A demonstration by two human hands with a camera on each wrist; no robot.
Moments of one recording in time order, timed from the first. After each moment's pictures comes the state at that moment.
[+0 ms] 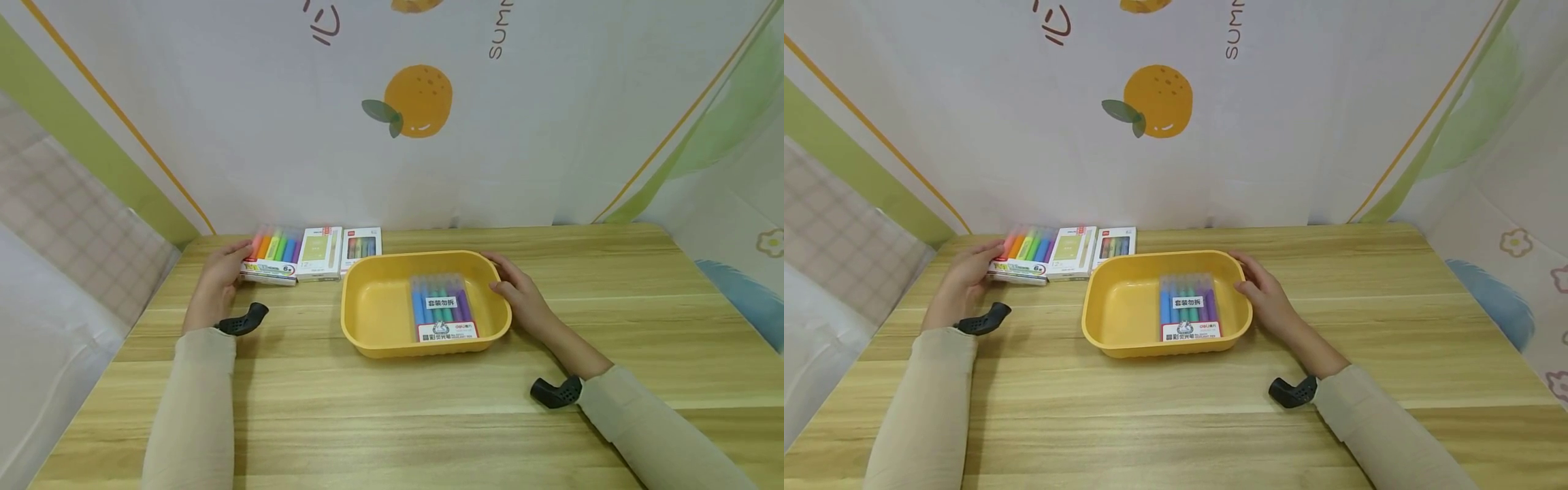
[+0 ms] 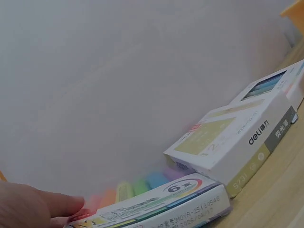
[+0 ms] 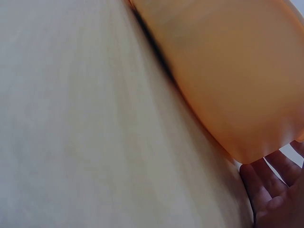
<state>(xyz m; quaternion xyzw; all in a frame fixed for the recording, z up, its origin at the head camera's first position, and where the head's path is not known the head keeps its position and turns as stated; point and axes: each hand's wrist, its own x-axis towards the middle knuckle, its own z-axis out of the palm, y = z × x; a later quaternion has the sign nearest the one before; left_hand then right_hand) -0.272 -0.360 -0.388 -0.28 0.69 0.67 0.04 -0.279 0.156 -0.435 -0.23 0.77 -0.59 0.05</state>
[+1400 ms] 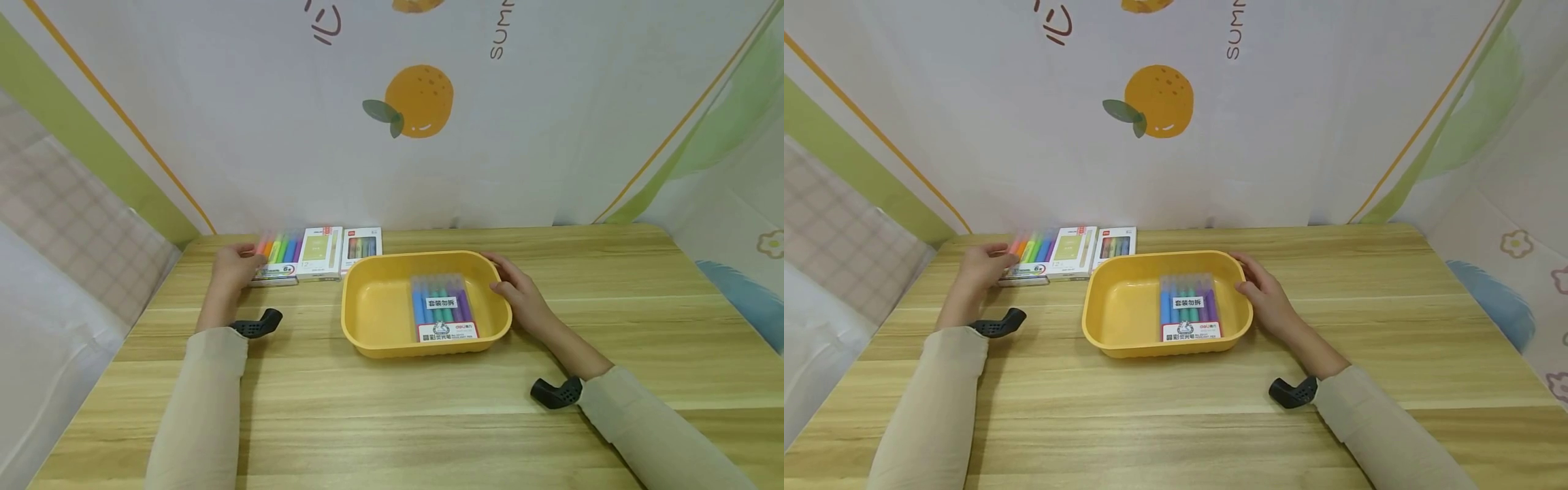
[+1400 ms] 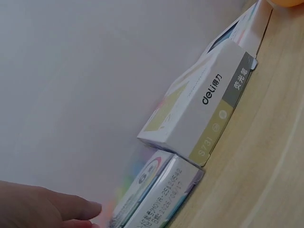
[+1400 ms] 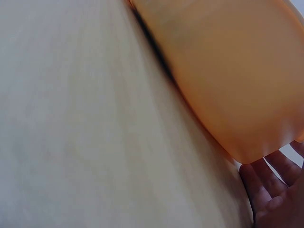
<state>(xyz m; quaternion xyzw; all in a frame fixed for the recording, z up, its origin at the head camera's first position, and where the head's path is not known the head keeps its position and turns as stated) -0.273 -0.347 -0.395 -0.24 0.84 0.48 0.02 -0.280 0.155 -0.436 -0.24 0.77 -0.59 0.05</state>
